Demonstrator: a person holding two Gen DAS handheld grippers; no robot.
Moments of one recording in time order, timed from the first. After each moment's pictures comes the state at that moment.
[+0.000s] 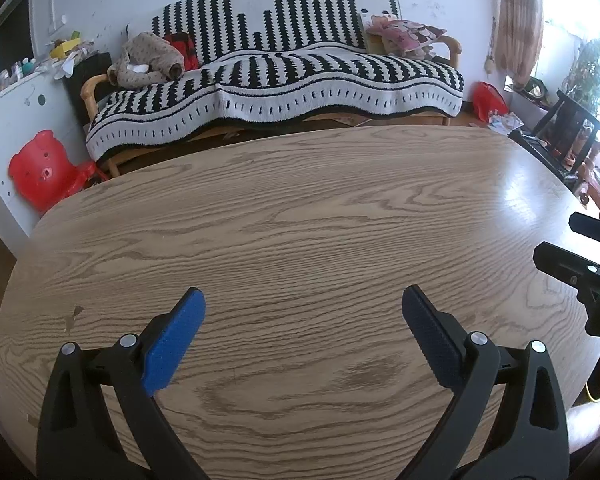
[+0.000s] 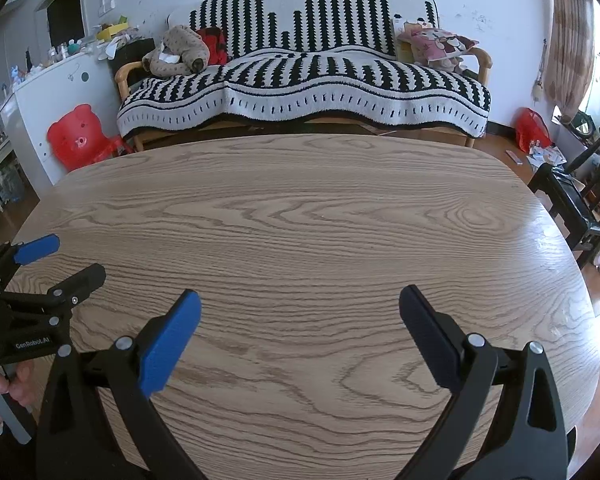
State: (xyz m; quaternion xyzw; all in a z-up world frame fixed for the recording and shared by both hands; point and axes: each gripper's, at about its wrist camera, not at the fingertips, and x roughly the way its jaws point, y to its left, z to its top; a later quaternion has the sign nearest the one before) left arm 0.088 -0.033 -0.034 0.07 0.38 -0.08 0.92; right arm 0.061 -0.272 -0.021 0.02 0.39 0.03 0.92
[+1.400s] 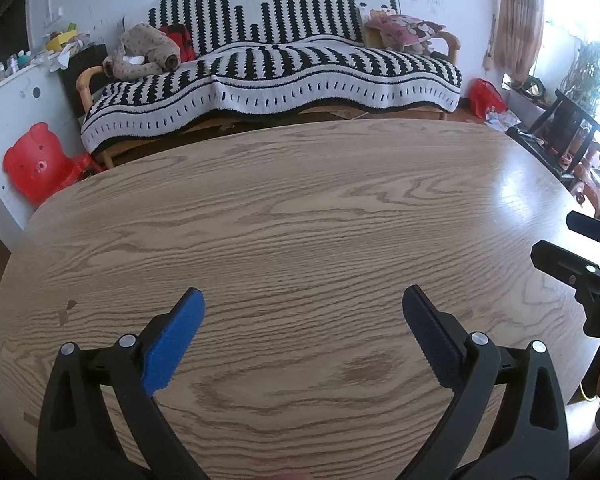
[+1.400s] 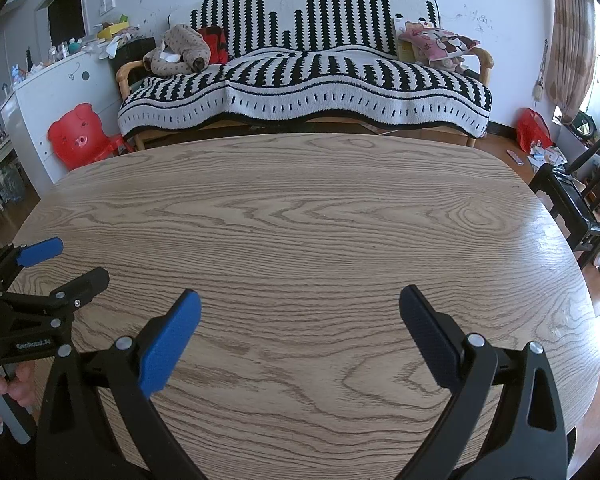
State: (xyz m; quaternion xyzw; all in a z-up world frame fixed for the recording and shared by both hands) left arm 0.090 -0.032 -0.037 0.06 0.39 -0.09 0.91; right arm 0.059 -0.273 -0.018 0.02 0.39 0.03 0.92
